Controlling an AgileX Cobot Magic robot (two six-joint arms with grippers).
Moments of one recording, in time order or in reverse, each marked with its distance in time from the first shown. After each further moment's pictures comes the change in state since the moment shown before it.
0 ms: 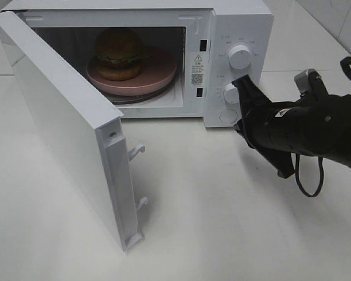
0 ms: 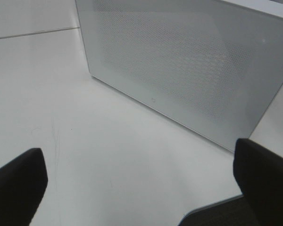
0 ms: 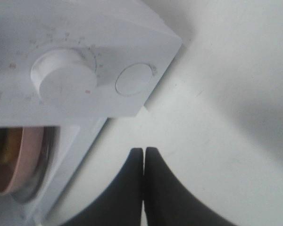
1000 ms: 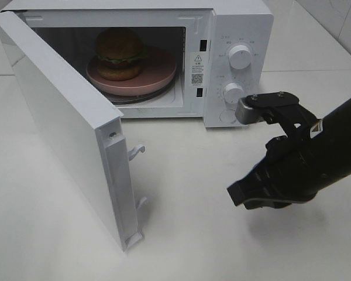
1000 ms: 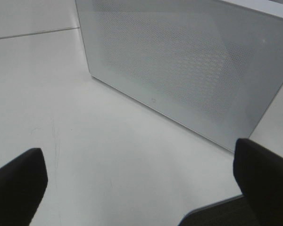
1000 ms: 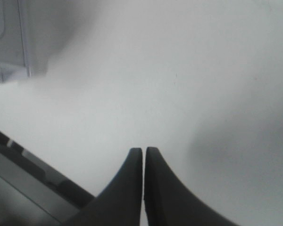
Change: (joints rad) left arm 0.000 0.000 0.000 0.000 0.000 0.000; right arm -0.024 -0.290 0.001 -0.321 0.909 -0.916
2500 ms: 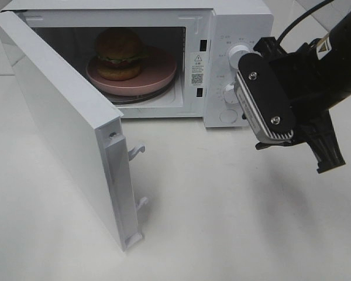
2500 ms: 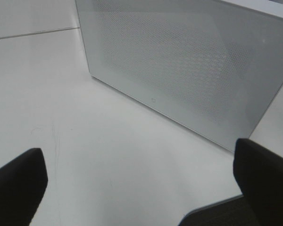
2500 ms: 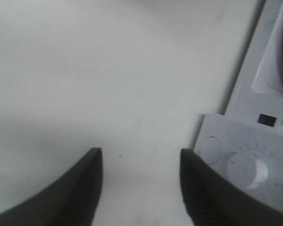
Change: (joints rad) left arm 0.000 0.000 0.000 0.000 0.000 0.000; right arm 0.000 -0.020 -0.293 -0.334 0.187 -1.205
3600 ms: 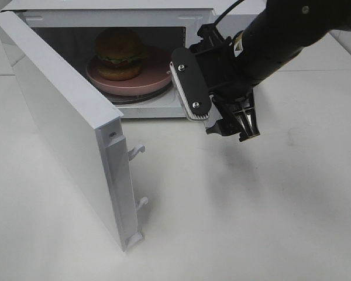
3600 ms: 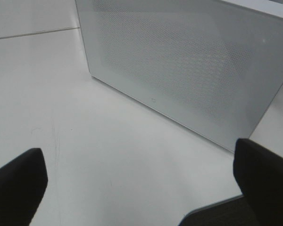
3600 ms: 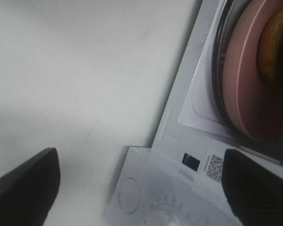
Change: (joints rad) left arm 0.000 0.000 0.000 0.000 0.000 0.000; right arm 0.086 0.297 -0.208 -0.165 -0.224 0.135
